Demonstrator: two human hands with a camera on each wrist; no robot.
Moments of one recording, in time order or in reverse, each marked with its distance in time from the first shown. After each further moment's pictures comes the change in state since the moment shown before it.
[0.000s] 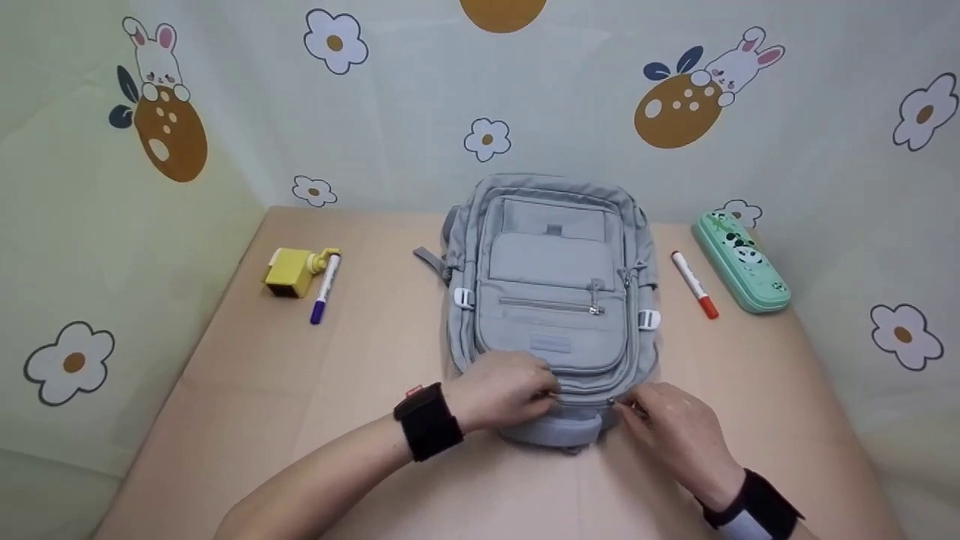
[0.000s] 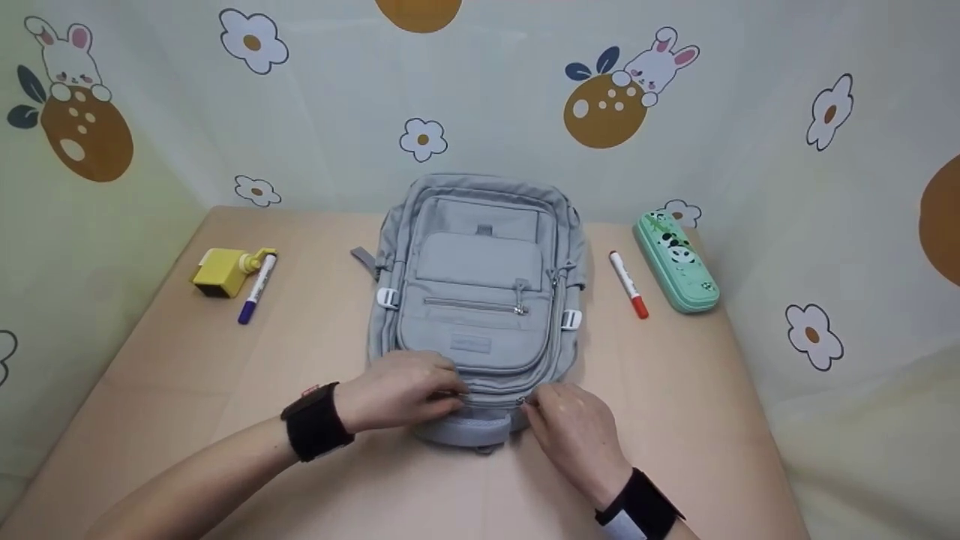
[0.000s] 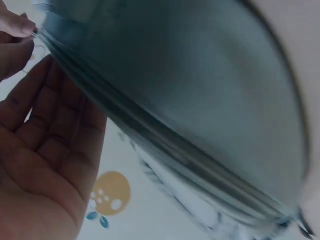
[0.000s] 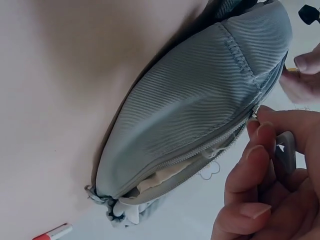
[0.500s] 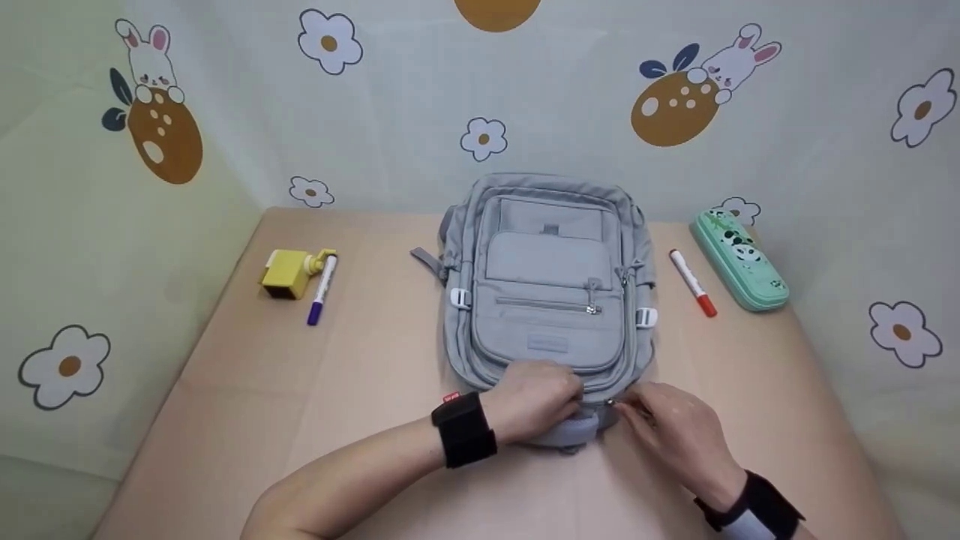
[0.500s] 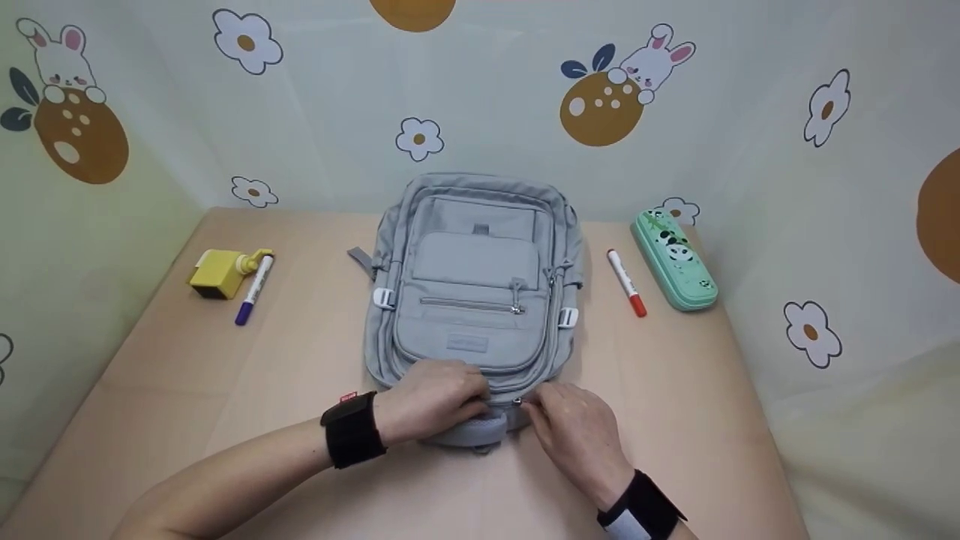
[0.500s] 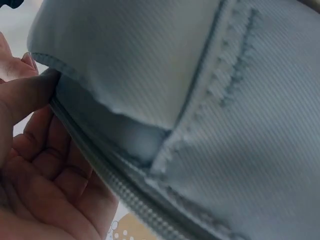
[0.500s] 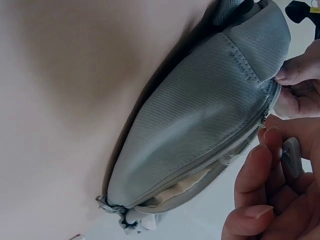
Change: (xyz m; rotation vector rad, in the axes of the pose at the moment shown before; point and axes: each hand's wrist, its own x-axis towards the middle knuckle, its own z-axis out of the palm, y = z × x) left_hand 0.030 0.027 0.022 0.057 0.003 -0.102; right_hand -0.005 0.010 0.008 0.005 0.164 -0.109
